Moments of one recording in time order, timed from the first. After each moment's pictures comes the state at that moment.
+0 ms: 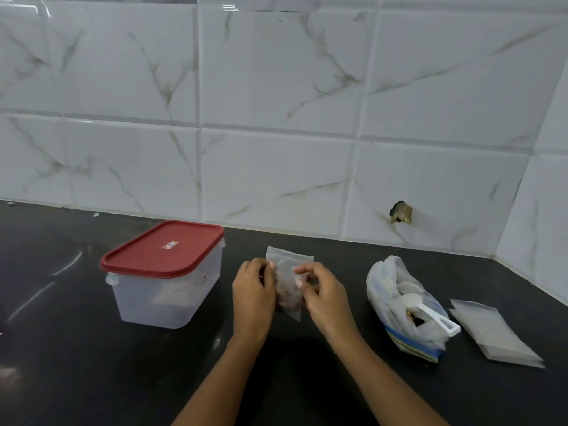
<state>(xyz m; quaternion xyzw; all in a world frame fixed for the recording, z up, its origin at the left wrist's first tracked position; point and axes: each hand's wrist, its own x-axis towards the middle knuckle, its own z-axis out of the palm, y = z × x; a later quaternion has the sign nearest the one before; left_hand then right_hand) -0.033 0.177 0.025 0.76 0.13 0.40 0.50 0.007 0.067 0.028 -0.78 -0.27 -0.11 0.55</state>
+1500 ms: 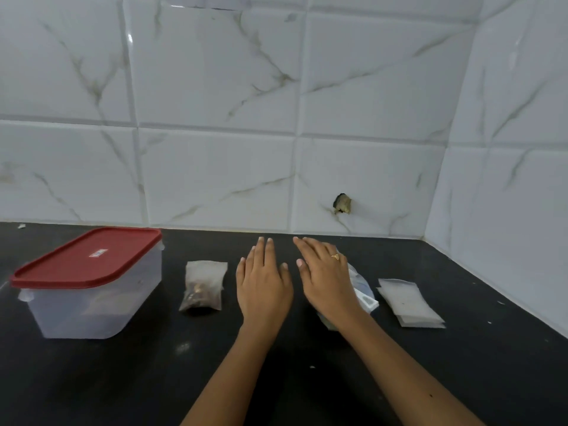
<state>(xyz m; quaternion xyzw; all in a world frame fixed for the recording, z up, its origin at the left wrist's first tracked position) -0.004 0.079 0.034 0.90 0.10 0.36 0.23 0.025 -0.024 0.054 -0.90 -0.26 -0.29 0.19</state>
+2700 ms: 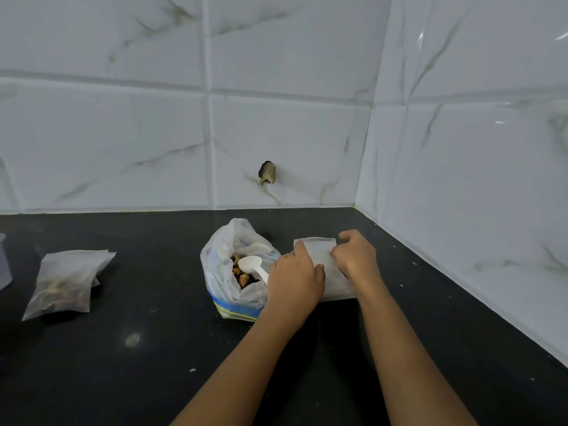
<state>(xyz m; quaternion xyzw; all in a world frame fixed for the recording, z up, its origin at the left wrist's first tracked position) 0.048 -0.096 0.026 0.95 -0.04 0.16 0.25 0.084 -0.195 0.048 -0.86 0.10 -0.12 0.49</state>
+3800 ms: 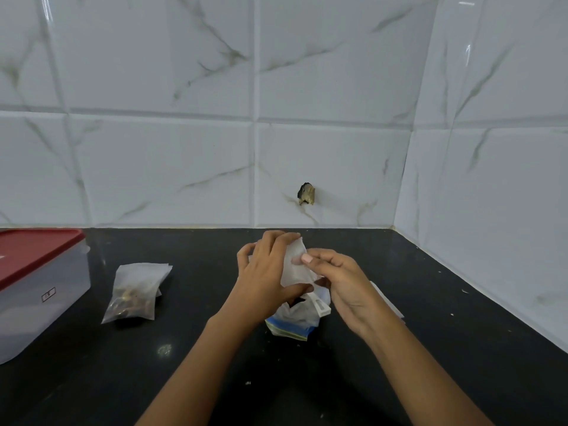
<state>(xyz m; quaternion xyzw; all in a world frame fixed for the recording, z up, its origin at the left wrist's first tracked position) 0.025 0.020 0.053 0.93 -0.14 0.30 0.18 0.038 -0.120 0.060 -0.68 -0.18 0.02 0.71</state>
